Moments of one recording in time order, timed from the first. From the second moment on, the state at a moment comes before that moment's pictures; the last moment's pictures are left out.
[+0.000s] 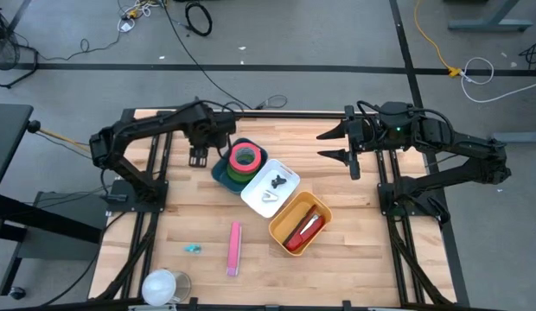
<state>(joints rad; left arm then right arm) 0.41 1.56 1.36 -1.47 -0.32 0.41 -0.11 1.04 1.31 -0.57 -0.09 -0.14</state>
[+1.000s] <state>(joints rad) 0.24 1.56 1.75 -1.21 0.00 0.20 -0.11 1.04 1.31 -0.54 -0.09 -0.14</state>
